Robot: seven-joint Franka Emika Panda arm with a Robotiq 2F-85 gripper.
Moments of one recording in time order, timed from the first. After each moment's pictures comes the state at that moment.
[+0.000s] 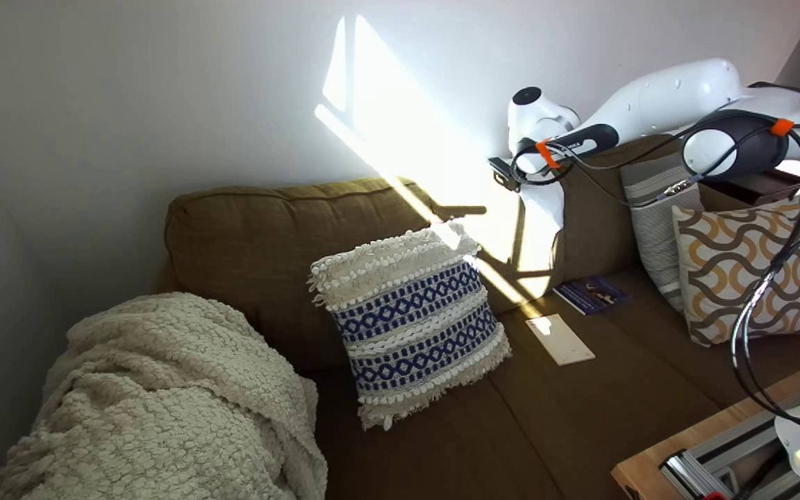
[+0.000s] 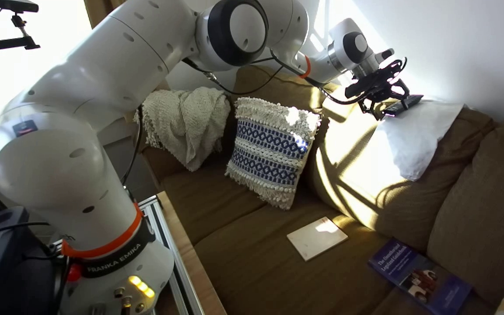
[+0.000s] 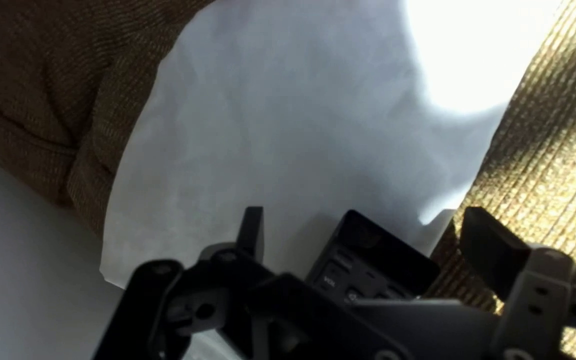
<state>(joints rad) 0.20 1.08 -0.22 -0.98 -0.45 2.28 -0.06</state>
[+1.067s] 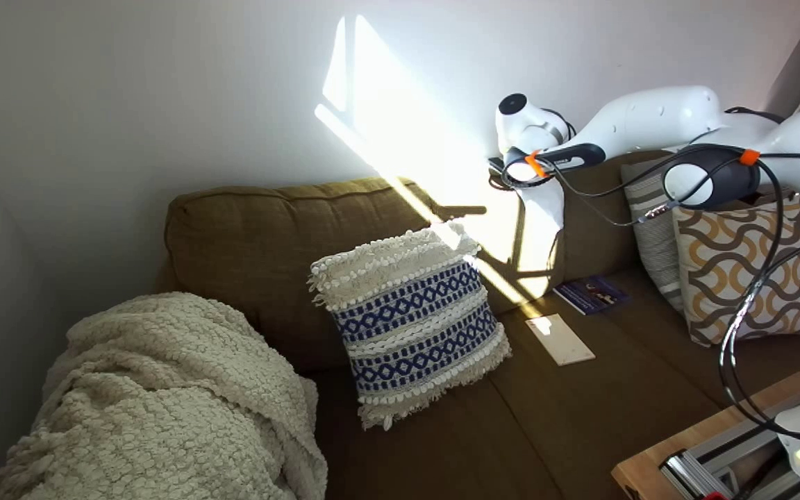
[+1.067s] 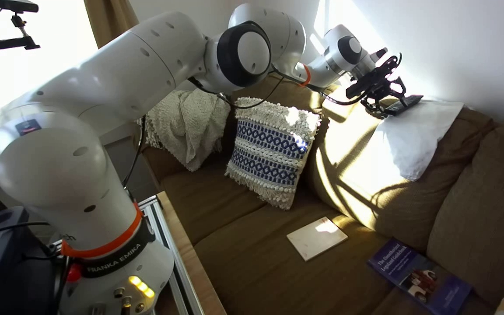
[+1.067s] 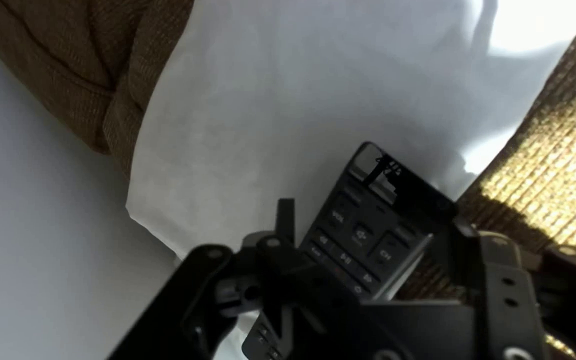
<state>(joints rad) 0.23 1.23 -0.27 -0.75 -0.50 2.24 -0.05</state>
